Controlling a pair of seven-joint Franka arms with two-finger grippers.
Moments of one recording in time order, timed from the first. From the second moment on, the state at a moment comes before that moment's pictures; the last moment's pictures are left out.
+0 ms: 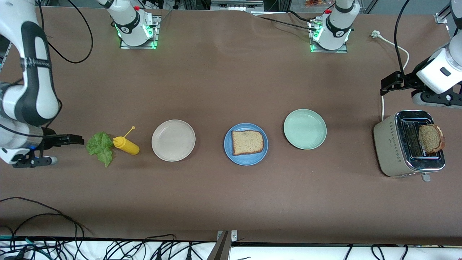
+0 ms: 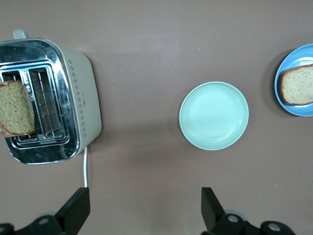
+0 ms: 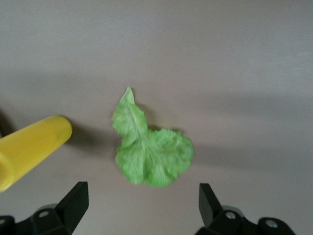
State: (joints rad) left arm 0.03 0.02 -0.06 -1.63 0.00 1.56 0.06; right arm 0.00 0.55 -0.17 -1.52 0.11 1.93 -0.29
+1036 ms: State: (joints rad) left arm 0.02 -0.04 -0.02 -1.72 0.00 1.60 0.11; right arm 0.01 0.67 -0.15 -1.52 0.15 2.00 -0.31
